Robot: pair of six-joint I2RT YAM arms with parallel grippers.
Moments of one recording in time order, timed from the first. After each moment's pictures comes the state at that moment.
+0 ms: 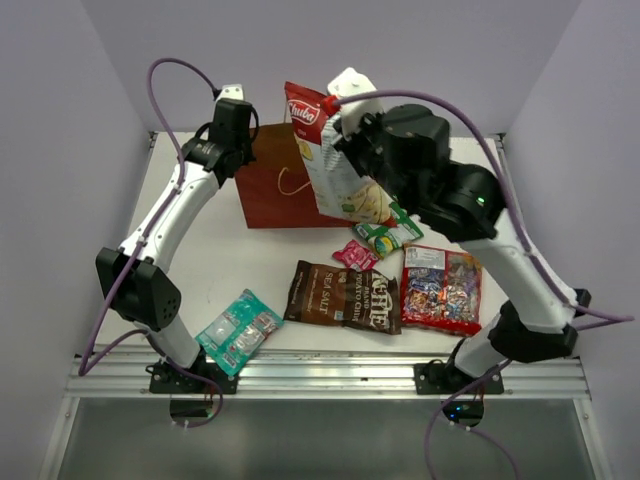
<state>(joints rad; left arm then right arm) -0.34 1.69 1.72 -0.68 -0.43 -0.30 1.00 1.50 2.20 -0.88 0.48 -0.28</state>
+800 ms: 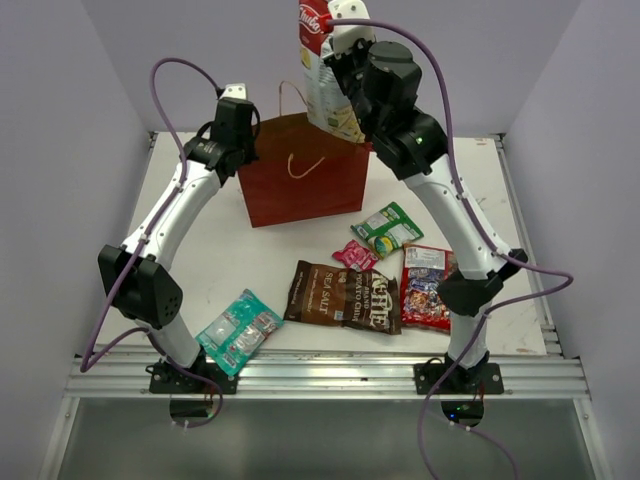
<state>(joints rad) -0.34 1.71 1.73 -0.67 -0.39 -0.30 0.72 1.91 2.50 -0.46 0.51 -0.43</state>
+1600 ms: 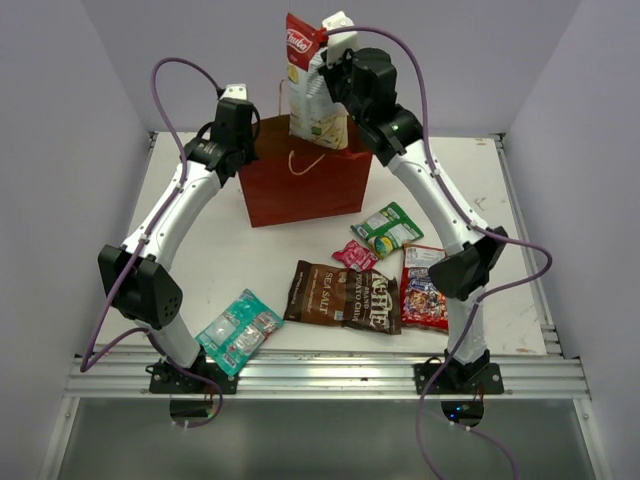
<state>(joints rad) -0.34 1.70 1.72 -0.65 -0.40 -0.28 0.60 2.03 2.41 -0.33 0.27 -0.30</state>
